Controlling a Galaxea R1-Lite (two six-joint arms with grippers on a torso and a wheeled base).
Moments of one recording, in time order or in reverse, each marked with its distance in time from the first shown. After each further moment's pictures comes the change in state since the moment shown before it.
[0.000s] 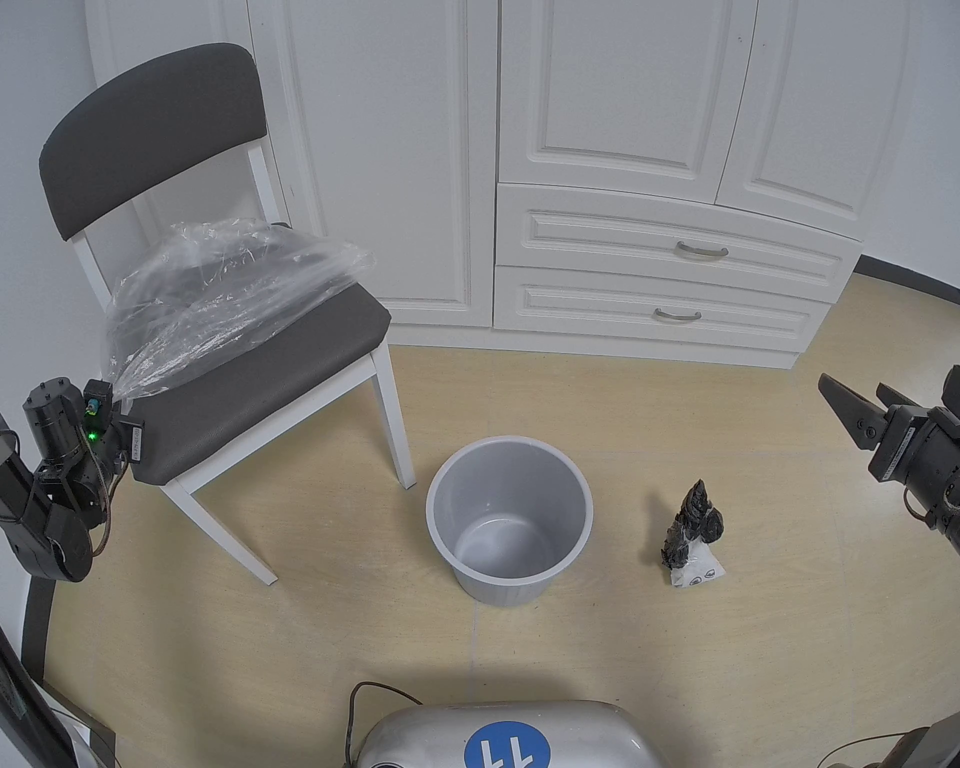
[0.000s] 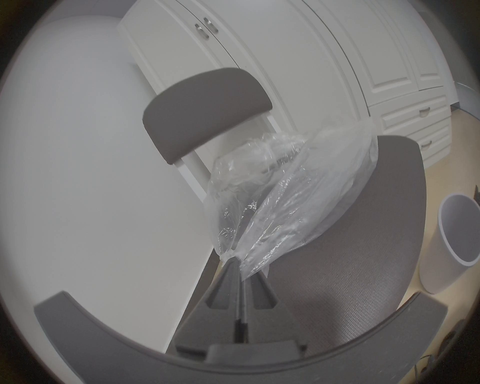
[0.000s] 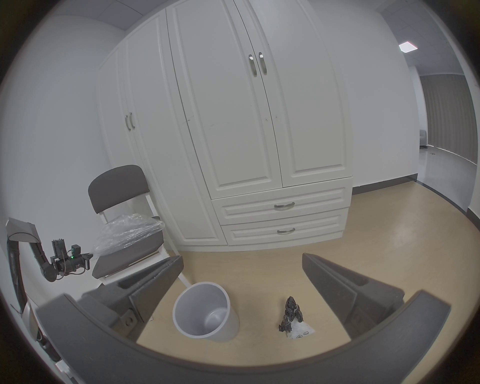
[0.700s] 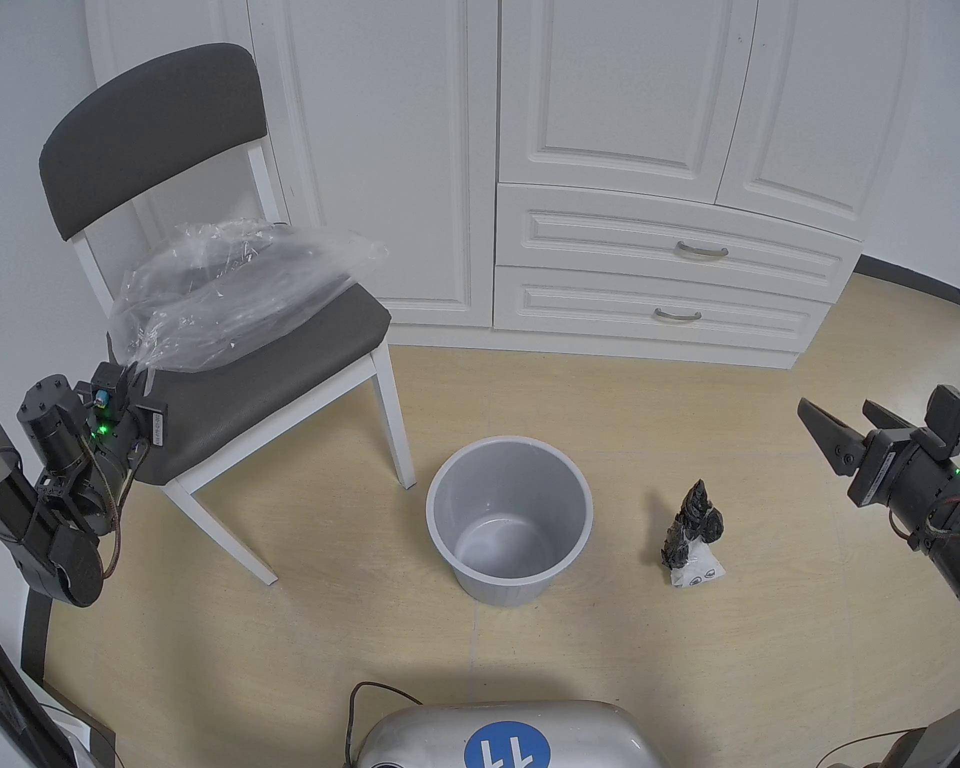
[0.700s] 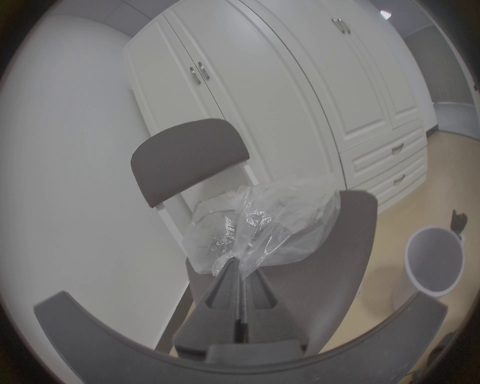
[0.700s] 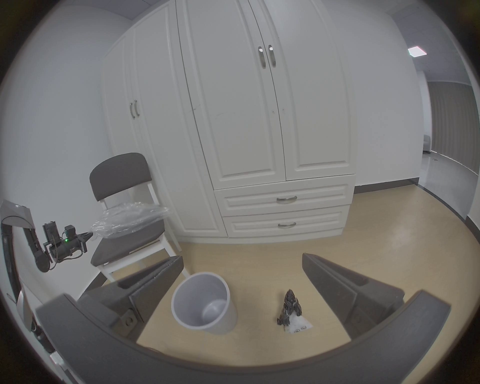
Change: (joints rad) left arm -0.126 -0.066 0.090 -0.194 -0.074 -0.005; right arm 0.104 0.026 0.039 -0.036 -0.098 -0.030
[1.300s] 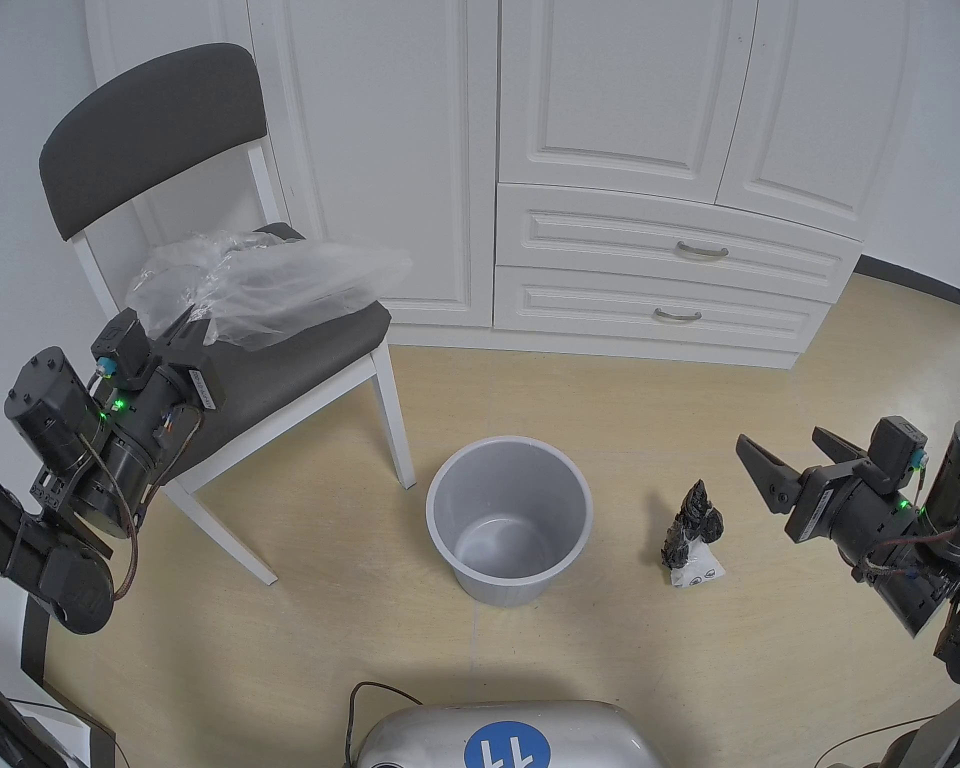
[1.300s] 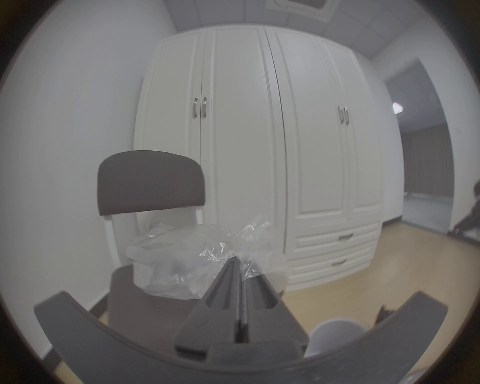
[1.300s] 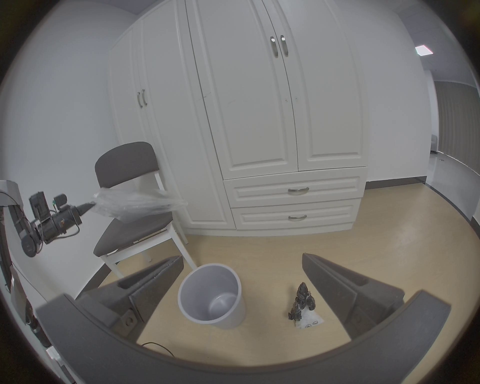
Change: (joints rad) left arm -0.289 -0.162 0.000 -0.004 -0.030 -0.291; right arm 0.138 0.175 0.068 -0.202 -0.092 0.002
